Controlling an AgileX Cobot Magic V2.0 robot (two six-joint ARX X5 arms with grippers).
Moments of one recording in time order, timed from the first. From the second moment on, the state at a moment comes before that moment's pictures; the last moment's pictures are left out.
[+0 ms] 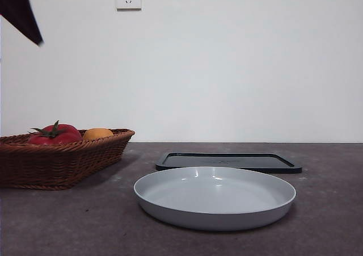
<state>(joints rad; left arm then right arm) -0.15 1.08 0.98 -0.67 0.27 0.09 0.27 0.67 1.03 -1.04 -0.52 0.02</state>
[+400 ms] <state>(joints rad) -0.21 1.31 0.98 -0.52 0.21 0.14 0.27 0.67 1.03 -1.04 -0.52 0.02</state>
